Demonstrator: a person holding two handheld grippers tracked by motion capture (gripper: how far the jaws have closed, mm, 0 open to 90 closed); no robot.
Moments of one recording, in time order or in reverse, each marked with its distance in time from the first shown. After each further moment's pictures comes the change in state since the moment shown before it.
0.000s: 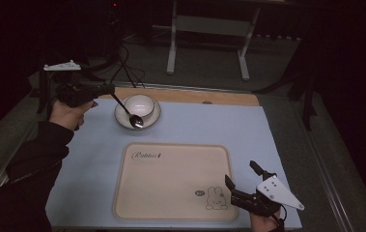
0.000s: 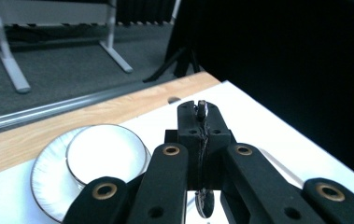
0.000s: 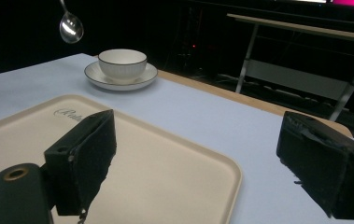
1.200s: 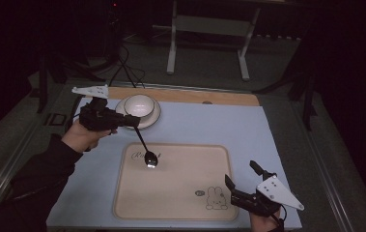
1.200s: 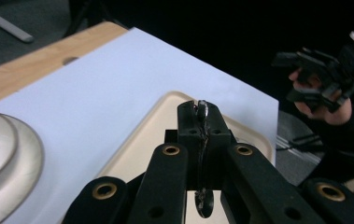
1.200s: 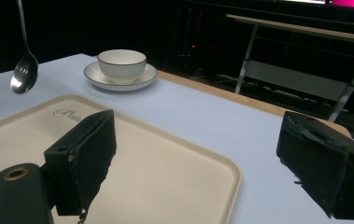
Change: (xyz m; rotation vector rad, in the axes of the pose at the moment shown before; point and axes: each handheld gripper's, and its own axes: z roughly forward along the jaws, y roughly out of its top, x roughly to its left) left arm -0.060 -0.029 0.027 0.190 -0.342 0.150; right arm 0.000 0.000 0.000 -0.001 -0.003 -0.004
